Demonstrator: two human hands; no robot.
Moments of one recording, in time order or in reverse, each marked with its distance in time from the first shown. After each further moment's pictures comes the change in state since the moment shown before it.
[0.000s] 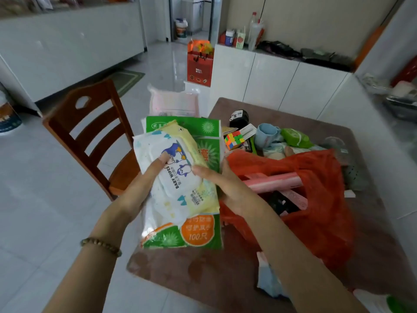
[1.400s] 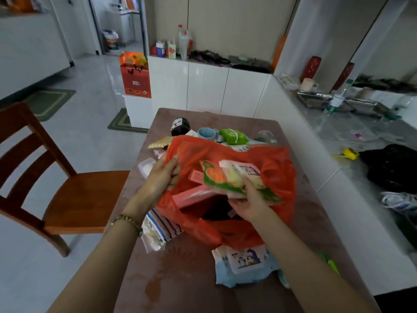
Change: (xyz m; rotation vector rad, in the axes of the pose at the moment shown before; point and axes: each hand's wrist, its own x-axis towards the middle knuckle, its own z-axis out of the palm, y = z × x) left_hand 0.094 -0.026 0.129 0.100 -0.211 0.150; right_hand -0.077 0.018 -0.151 0.711 0.768 0.078
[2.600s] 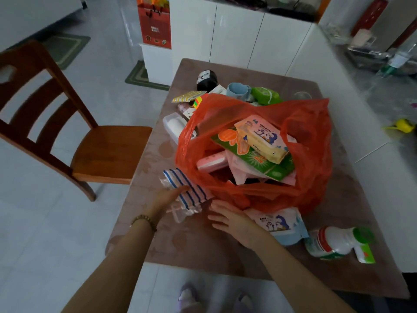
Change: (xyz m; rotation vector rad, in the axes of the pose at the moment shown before) left_hand -0.055 -0.168 -0.088 0.081 0.224 -0.626; right_hand -0.010 0.154 -0.032 -0.634 -0.315 0.196
